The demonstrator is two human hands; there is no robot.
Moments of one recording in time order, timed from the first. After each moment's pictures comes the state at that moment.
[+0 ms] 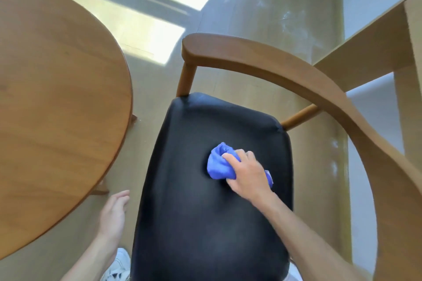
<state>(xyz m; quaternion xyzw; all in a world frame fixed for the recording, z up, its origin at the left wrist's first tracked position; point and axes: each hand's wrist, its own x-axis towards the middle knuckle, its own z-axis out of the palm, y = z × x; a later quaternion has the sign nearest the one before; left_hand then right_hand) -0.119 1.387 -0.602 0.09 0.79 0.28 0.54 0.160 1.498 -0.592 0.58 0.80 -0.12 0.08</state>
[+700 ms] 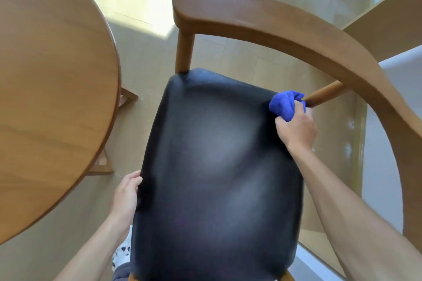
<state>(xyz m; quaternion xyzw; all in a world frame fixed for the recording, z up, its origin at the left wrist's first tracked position) -0.094 1.404 -0.628 0.06 0.78 0.25 0.58 0.240 1.586 -0.623 0.84 0.52 -0.12 -0.04</state>
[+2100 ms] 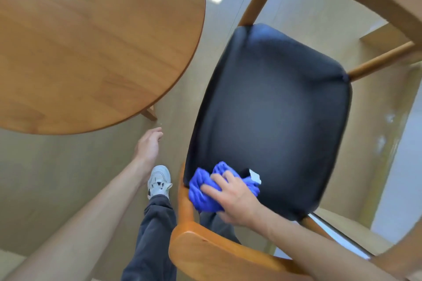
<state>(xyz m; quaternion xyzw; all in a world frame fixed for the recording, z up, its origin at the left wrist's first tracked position) -0.160 1.314 -0.586 0.06 0.81 0.25 0.53 0.082 1.289 -0.597 0.27 0.91 -0.28 0.13</state>
